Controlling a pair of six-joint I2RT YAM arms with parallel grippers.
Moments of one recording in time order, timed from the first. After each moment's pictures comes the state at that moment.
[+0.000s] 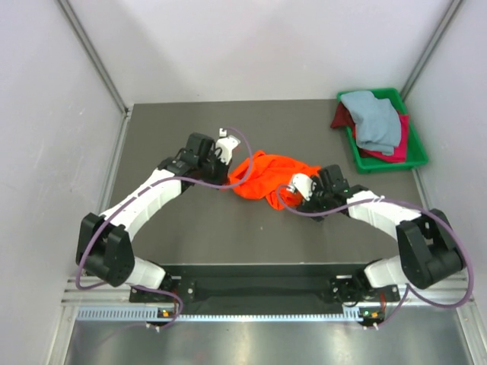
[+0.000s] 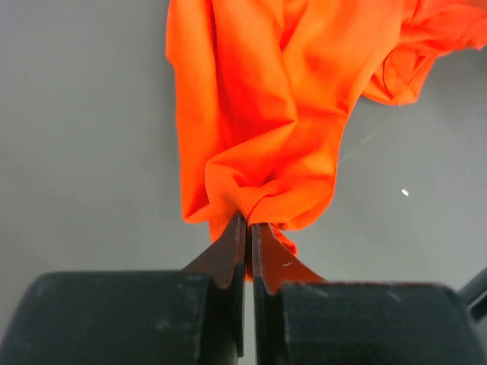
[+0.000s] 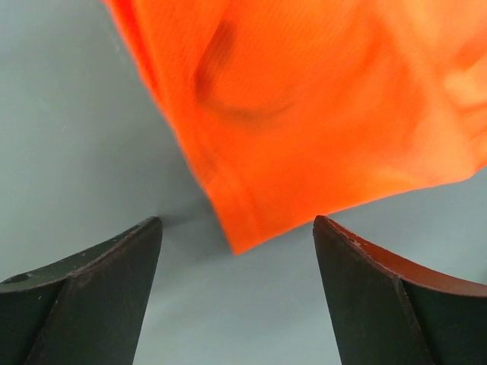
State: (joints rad) left arm -0.46 1.43 1.09 -0.48 0.23 0.14; right arm 0.41 1.37 0.65 -0.29 -0.15 -0.71
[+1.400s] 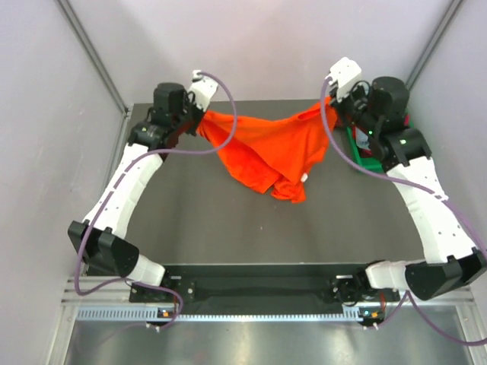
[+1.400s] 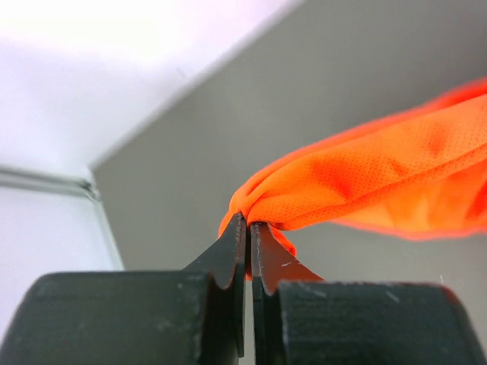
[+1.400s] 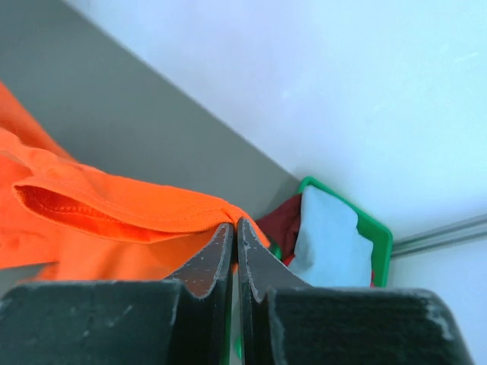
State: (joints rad) left arm -0.33 1.48 1.58 -0.57 -0.02 0.40; right arm 0.31 1.30 1.55 -0.49 -0.09 -0.49
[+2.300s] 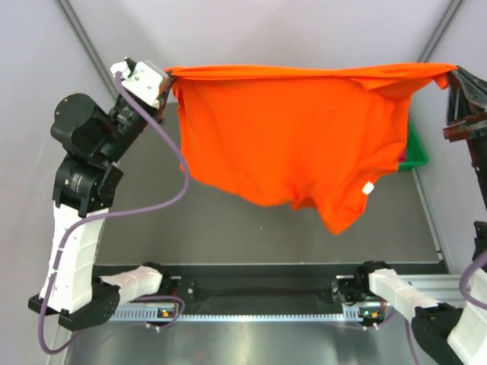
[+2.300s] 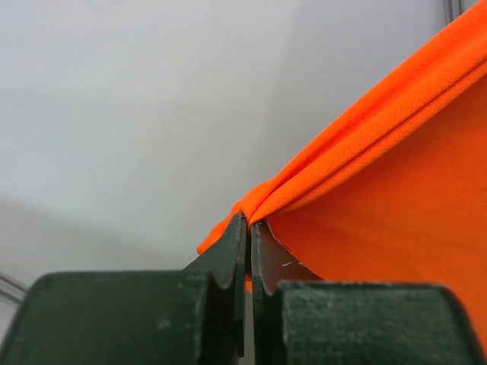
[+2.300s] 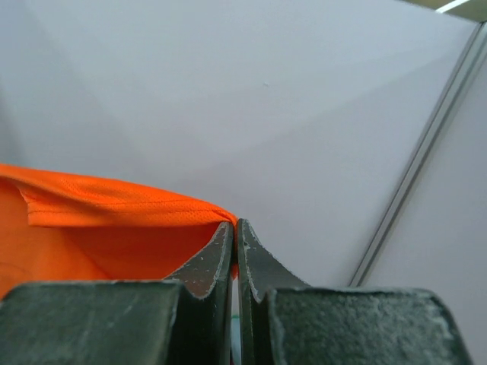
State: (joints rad) left arm -0.38 1.16 1.86 -0.47 0.19 0.43; right arm 0.17 0.94 1.98 -0.53 -0.10 -0.28
